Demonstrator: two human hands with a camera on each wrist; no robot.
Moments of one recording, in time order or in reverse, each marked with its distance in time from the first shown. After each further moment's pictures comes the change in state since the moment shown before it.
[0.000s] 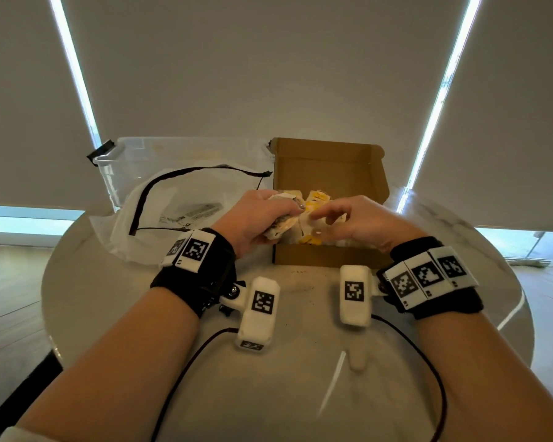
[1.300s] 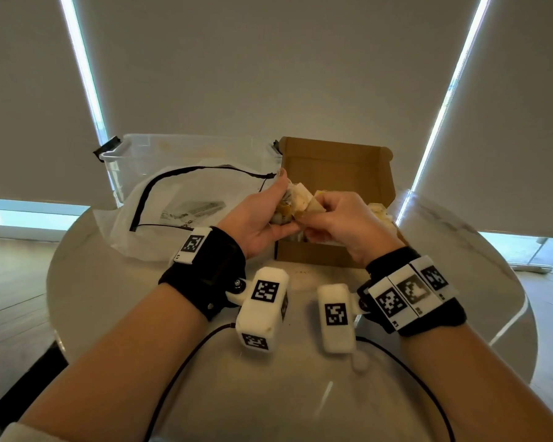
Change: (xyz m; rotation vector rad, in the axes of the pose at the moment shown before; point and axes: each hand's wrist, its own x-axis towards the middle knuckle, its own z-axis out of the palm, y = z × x) left_hand 0.005 0.003 0.004 -0.577 0.007 -0.147; right_hand 0.001 -0.030 0.032 0.467 0.197 0.043
